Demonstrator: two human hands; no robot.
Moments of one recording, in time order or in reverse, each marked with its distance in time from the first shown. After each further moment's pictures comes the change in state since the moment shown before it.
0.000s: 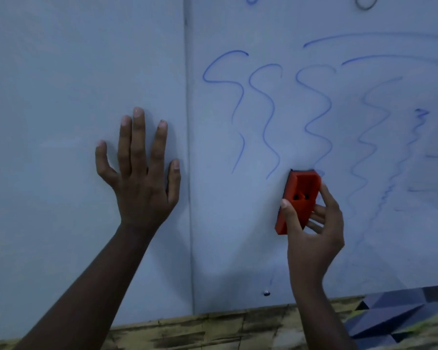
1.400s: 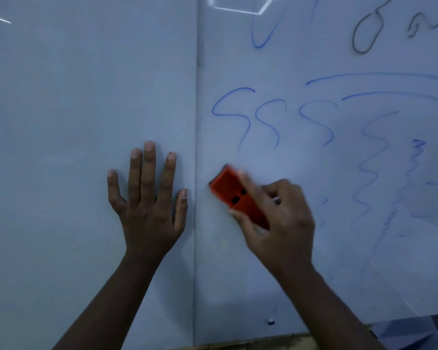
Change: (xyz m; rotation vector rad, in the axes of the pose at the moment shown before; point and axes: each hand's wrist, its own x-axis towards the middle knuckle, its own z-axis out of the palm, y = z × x) left_hand -0.007 -0.002 0.004 -0.010 -0.011 0.039; right_hand 0.031 -0.071 0.042 -0.305 -0.291 -0.787
